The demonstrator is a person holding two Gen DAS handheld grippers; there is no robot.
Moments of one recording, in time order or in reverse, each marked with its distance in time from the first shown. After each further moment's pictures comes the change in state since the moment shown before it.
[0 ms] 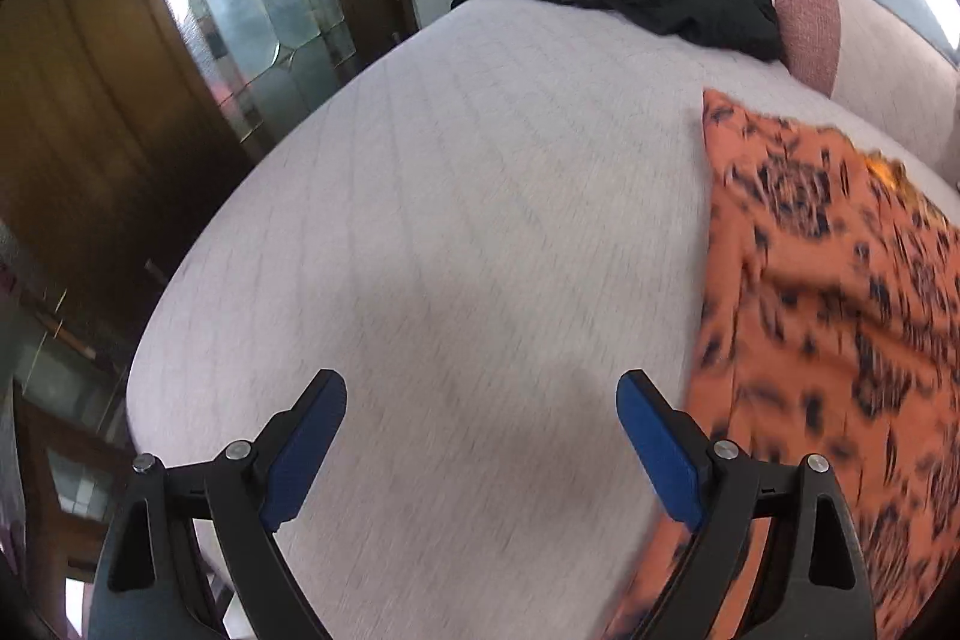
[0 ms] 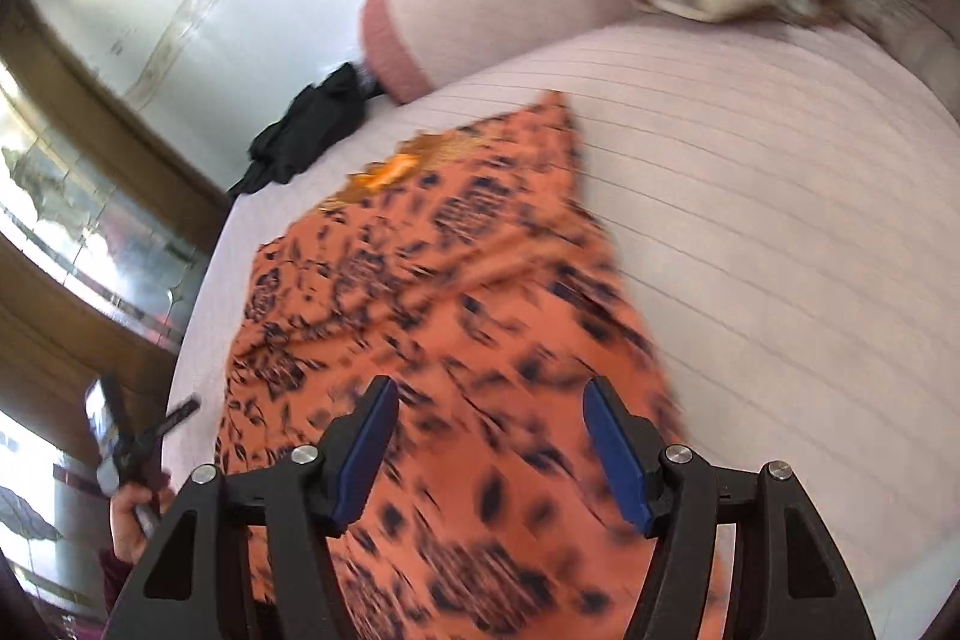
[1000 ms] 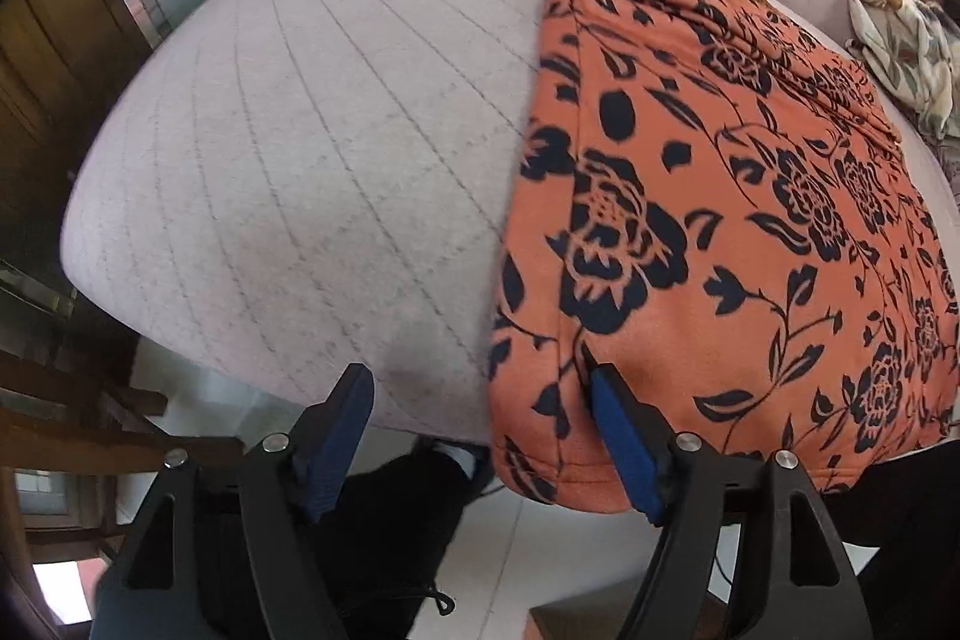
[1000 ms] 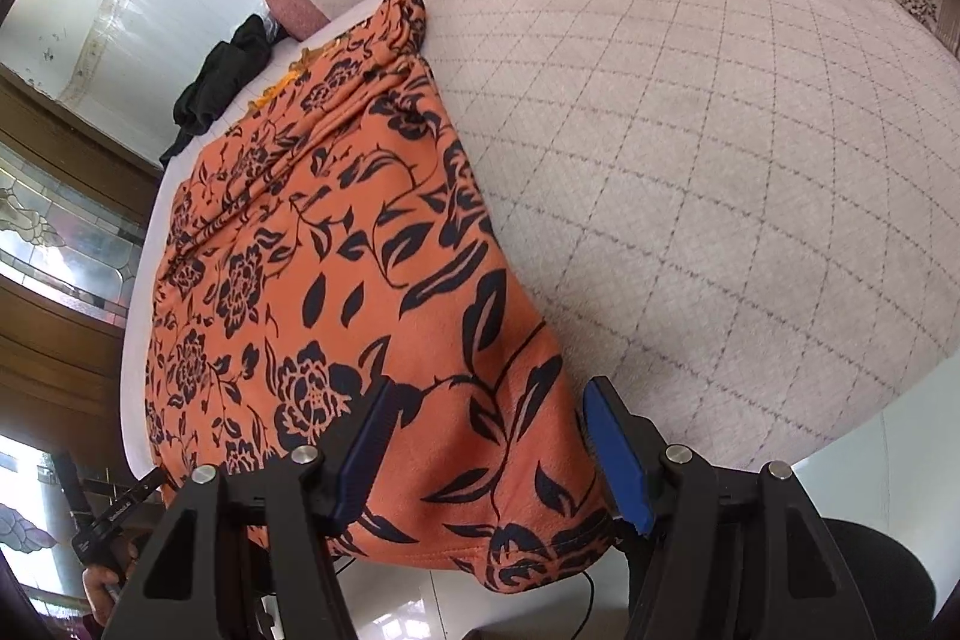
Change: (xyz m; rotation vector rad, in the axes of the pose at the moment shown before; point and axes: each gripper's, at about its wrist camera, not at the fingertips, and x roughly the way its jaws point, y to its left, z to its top) left arm -0.041 -0.002 -0.127 0.124 0.237 -0.257; right arm -0.001 -0.075 -0.092 0.102 0.139 -0.106
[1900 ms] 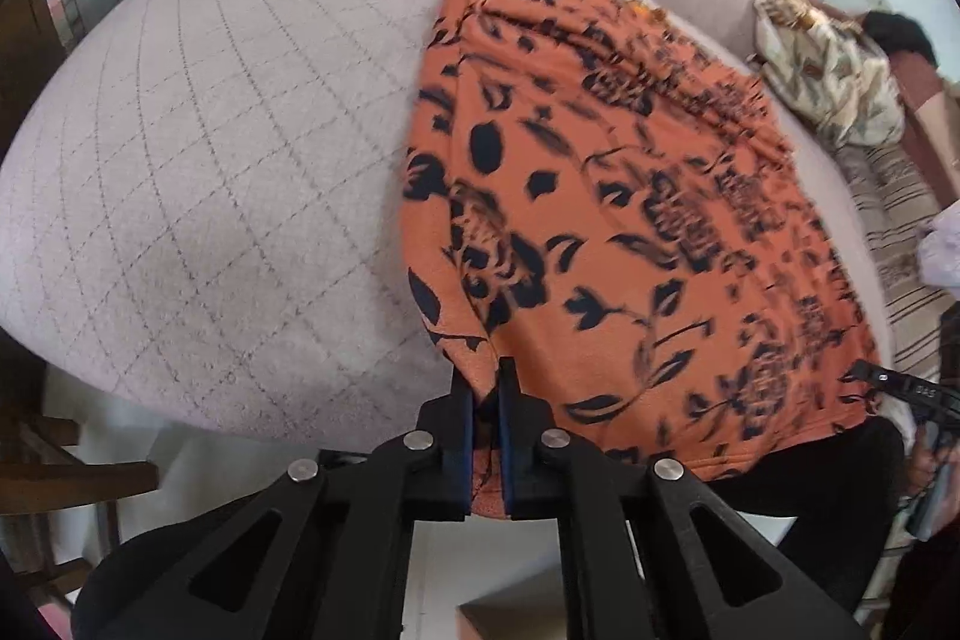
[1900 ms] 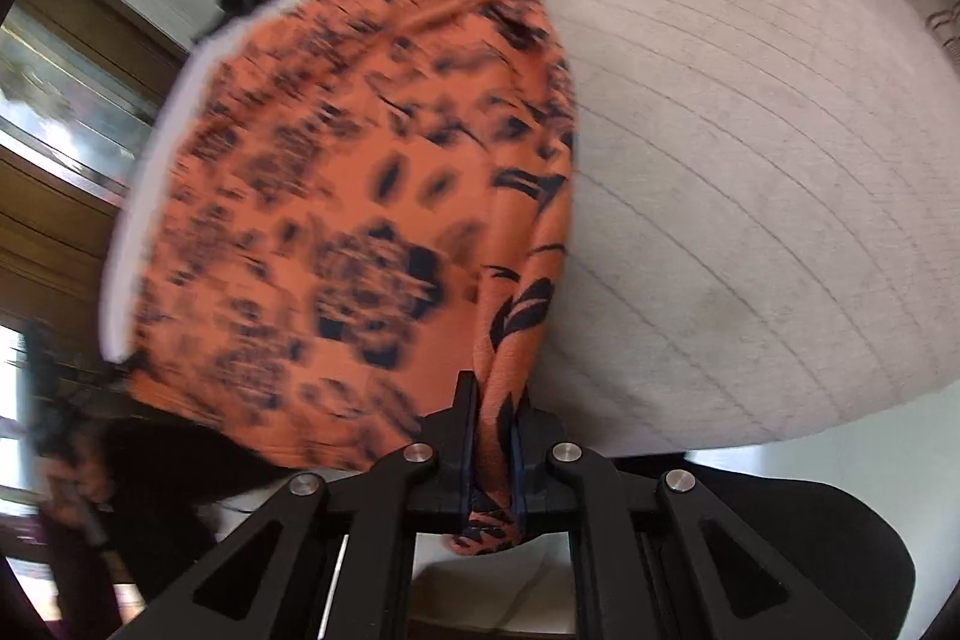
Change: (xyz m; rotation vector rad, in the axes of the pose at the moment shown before) left arm -0.009 -0.020 0.030 0.039 -0.018 -0.301; right arm -0.008 0.047 -0.019 -0.195 0.142 0.034
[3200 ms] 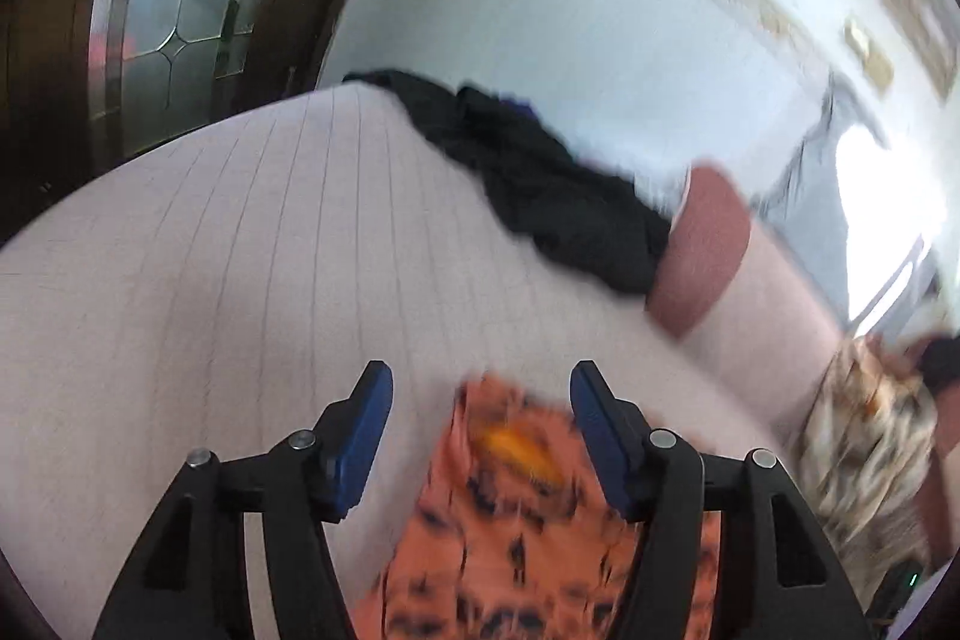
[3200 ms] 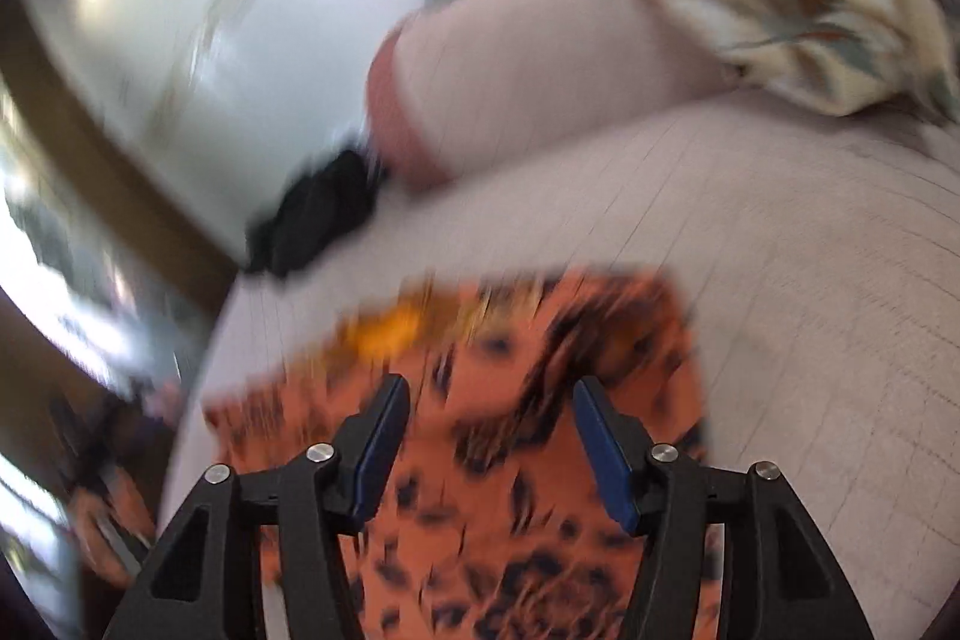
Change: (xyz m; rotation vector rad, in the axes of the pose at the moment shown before) left arm 0.027 -0.008 0.259 -0.332 -0.477 0.093; right arm 0.067 0.060 0.282 -0.052 -0.339 0.101
